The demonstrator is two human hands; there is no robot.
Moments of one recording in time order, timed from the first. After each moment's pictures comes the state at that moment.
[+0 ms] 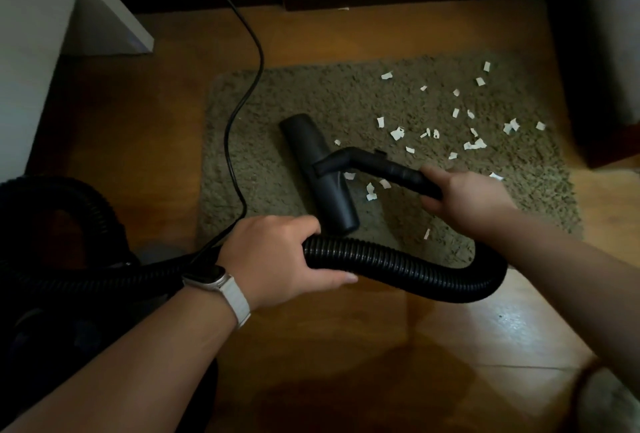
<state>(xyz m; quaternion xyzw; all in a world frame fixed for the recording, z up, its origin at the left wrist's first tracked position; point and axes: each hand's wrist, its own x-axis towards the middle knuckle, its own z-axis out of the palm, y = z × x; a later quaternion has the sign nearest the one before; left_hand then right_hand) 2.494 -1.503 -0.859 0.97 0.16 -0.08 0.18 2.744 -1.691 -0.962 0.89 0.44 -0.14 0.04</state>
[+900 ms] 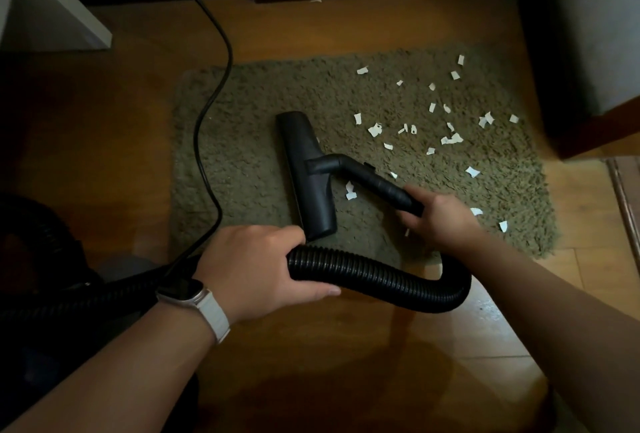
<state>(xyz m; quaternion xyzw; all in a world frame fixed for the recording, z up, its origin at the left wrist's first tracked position) 2.501 -1.502 -0.869 0.97 0.13 -0.16 0.14 2.729 -1.714 -1.005 0.91 0.32 -0.26 -0.08</state>
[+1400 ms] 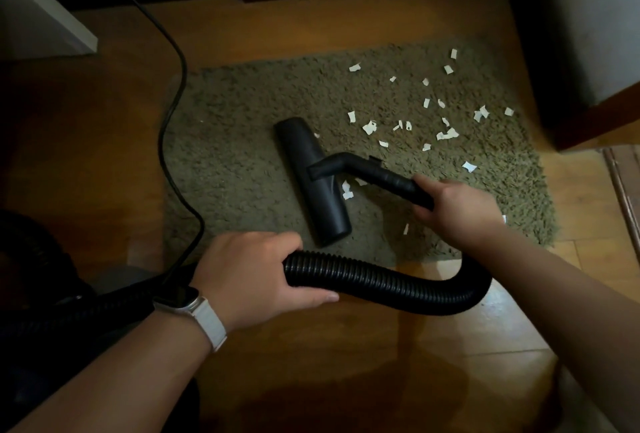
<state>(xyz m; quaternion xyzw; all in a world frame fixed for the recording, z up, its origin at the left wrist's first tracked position) 2.500 -1.502 -0.876 0.97 0.13 -0.16 0.15 2.734 -1.722 -0.978 0.92 0.36 -0.16 0.02</state>
